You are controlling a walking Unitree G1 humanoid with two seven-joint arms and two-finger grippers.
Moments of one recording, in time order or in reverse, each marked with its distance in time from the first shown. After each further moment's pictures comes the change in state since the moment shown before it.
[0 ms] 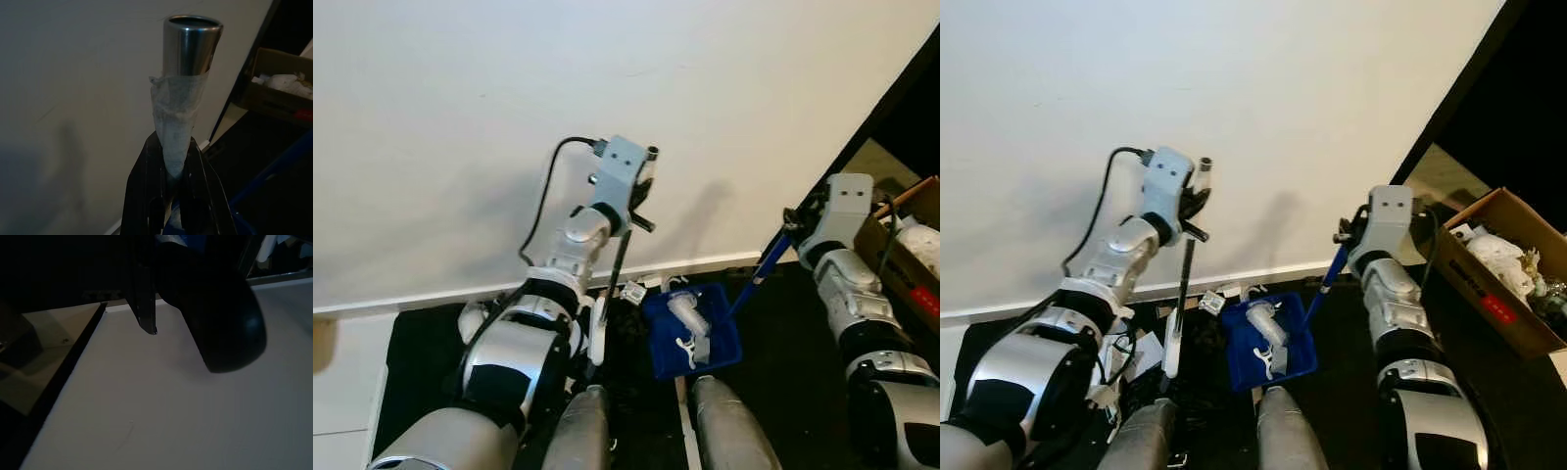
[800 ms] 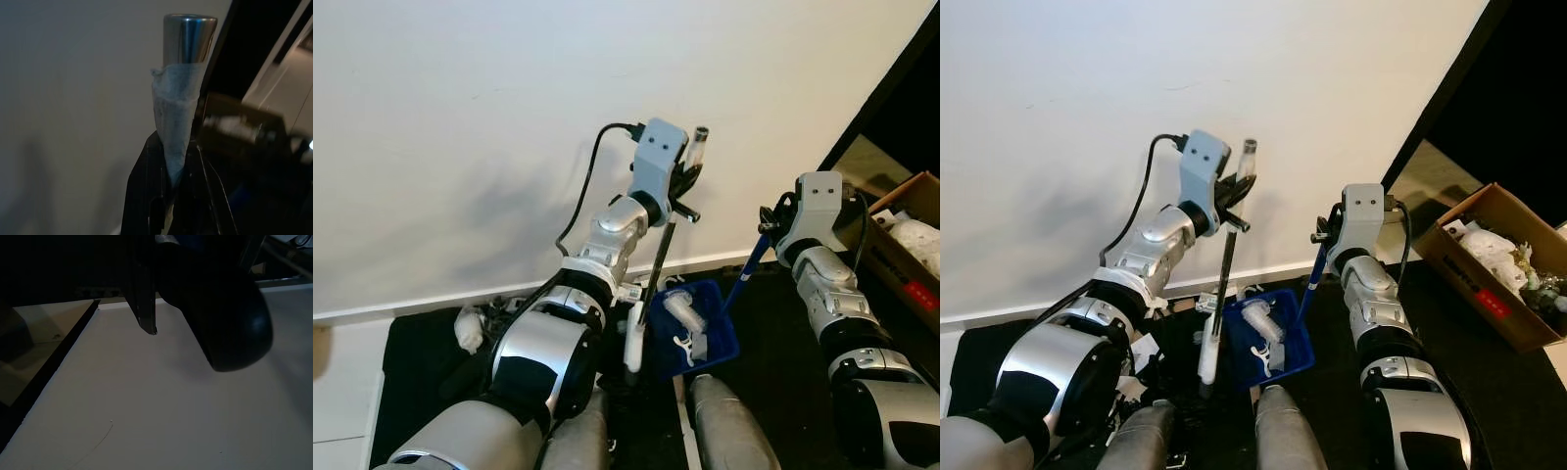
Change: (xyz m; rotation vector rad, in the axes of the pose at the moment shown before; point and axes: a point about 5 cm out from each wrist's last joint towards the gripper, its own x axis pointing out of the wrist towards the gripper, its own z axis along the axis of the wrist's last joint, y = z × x) left arm 0.023 -0.031 0.053 -0.129 -0.204 -0.137; right arm 0.004 0.020 -0.001 -0.020 -0.001 0.052
